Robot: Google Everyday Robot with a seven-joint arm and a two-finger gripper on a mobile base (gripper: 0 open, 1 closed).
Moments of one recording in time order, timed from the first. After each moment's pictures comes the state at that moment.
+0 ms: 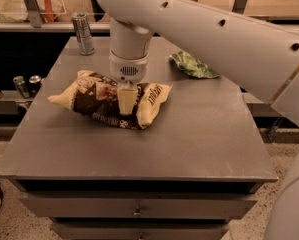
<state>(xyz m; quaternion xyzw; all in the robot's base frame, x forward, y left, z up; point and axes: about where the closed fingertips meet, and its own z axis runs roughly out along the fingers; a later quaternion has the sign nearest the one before) 0.546 0.040 0.847 -0.72 0.69 0.04 0.06</state>
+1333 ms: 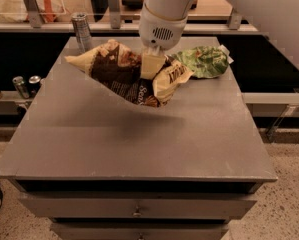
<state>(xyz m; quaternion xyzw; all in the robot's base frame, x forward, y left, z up) 0.548 -0.010 0.940 -0.69 0.71 0.03 0.14</state>
